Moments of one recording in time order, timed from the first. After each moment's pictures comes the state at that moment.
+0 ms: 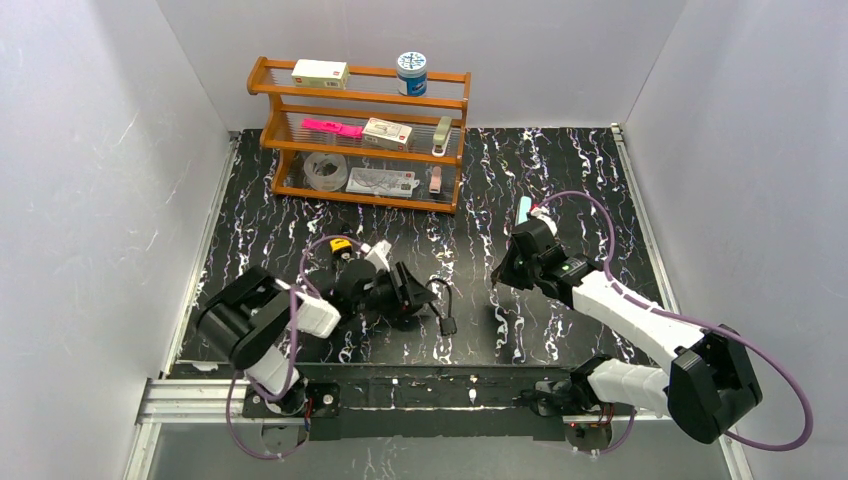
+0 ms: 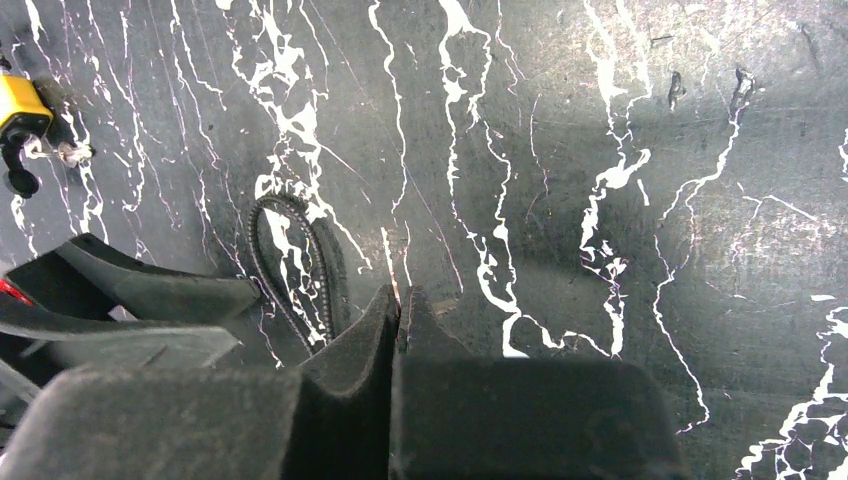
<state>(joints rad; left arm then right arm) -0.68 1.63 0.30 0.89 0.36 -1.05 0.61 1.15 0.70 -0.41 0.09 0.84</state>
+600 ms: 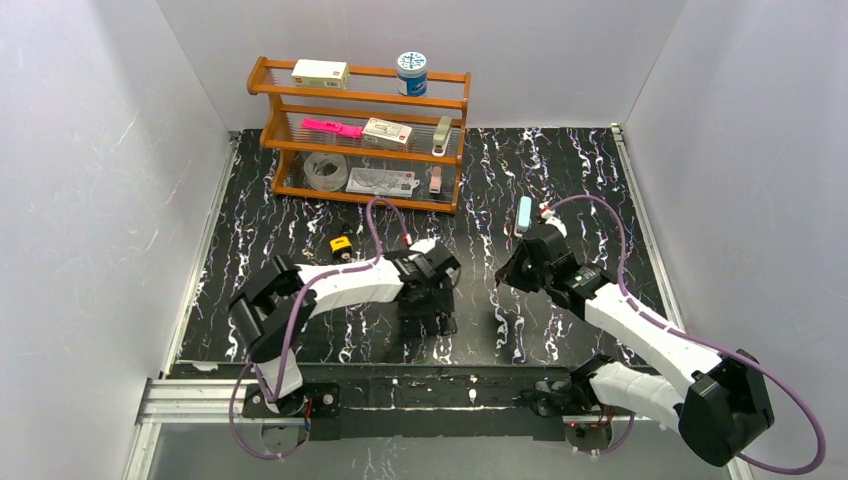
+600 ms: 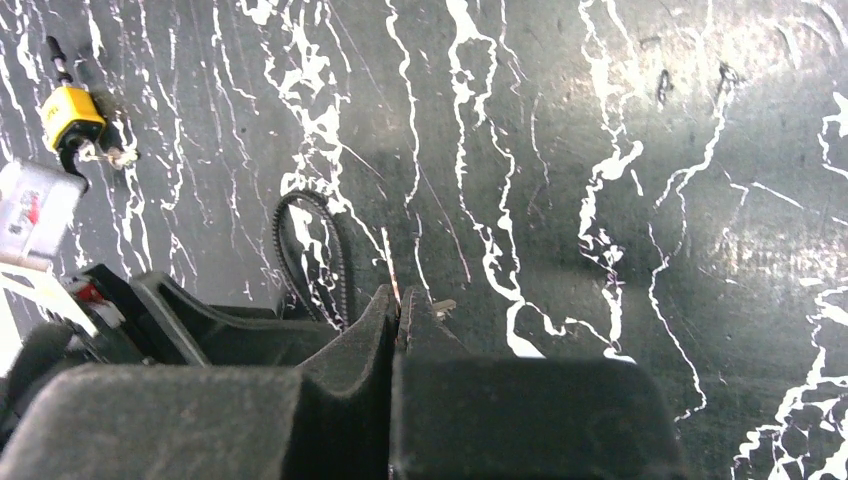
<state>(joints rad) -0.96 1.69 1.03 -0.53 -0.16 -0.98 0.60 1.04 0.66 -0.41 0.09 0.85</state>
